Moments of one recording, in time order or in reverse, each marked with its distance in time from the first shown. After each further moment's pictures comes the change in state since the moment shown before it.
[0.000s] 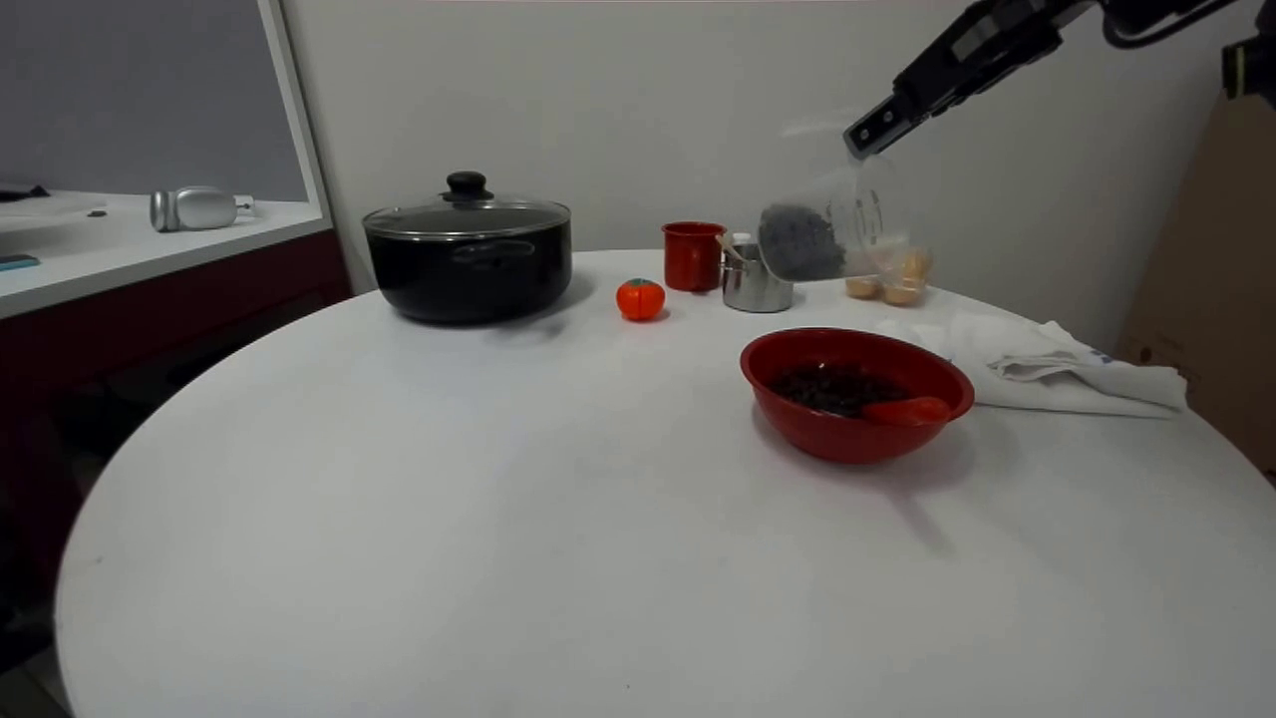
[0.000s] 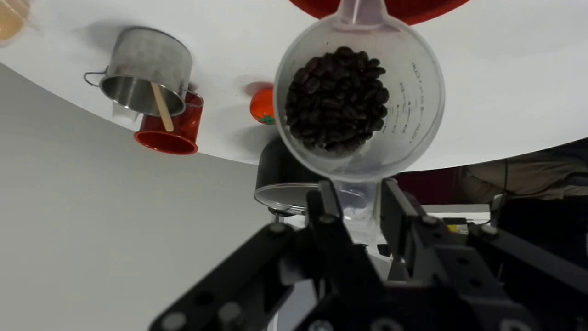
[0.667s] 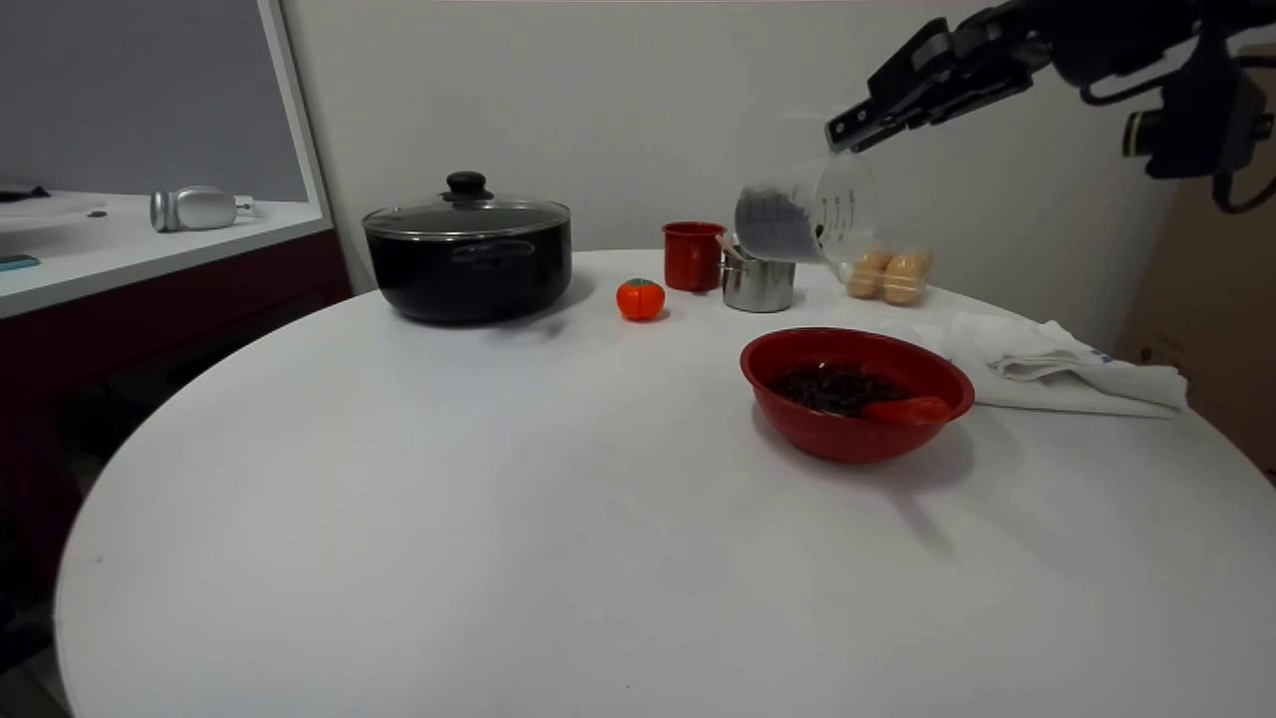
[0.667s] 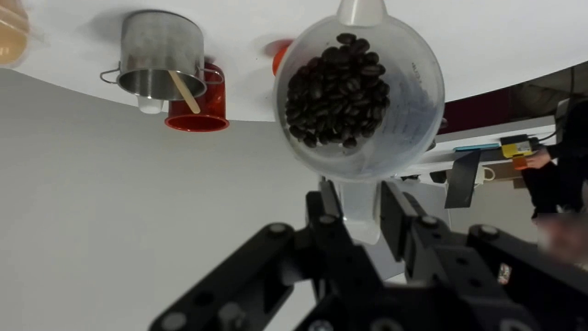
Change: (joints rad) arm -0.010 0.080 0.004 0.051 0.162 -0.046 0.182
